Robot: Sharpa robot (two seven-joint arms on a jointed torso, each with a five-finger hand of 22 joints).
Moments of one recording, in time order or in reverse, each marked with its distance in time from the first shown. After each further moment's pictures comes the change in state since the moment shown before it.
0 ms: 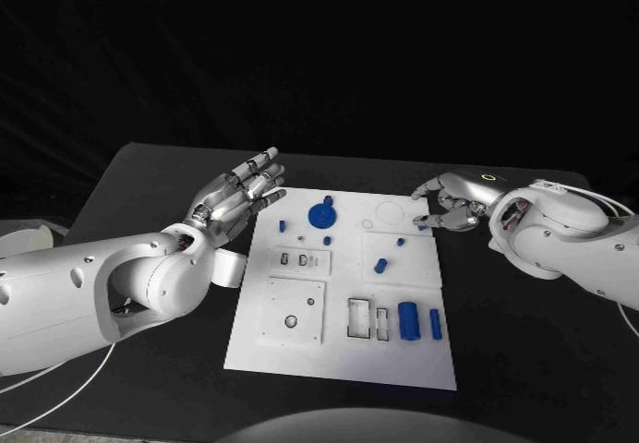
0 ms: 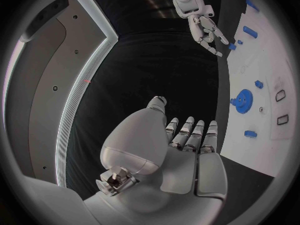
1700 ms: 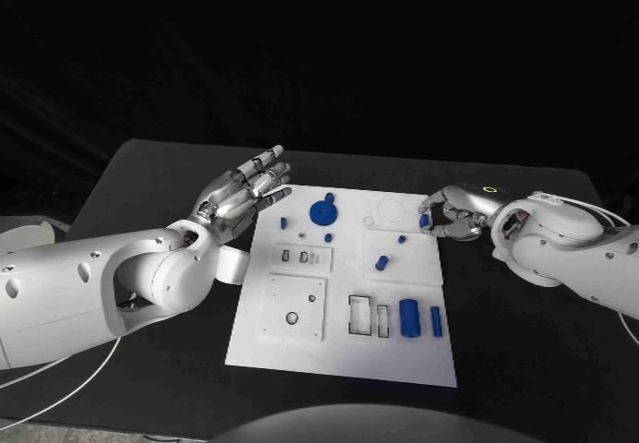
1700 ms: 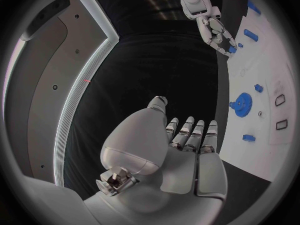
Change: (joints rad) left arm -0.003 0.014 0.000 -0.012 0.000 0.021 -0.005; left_hand 0.012 -0.004 0.011 -0.011 0.007 0.000 0.000 0.000 0.000 0.000 0.000 0.004 0.000 0.003 0.004 0.000 0.001 0.001 0.004 0.004 0.000 0.001; right arm -0.053 0.016 0.000 -0.064 -0.013 0.013 0.014; right_hand 0.067 0.006 -0.001 -0.021 0.189 0.047 0.008 0.004 -0.021 0.000 0.000 0.000 0.000 0.000 0.000 -0.004 0.001 0.000 0.007 0.000 -0.009 0.000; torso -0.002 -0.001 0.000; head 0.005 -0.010
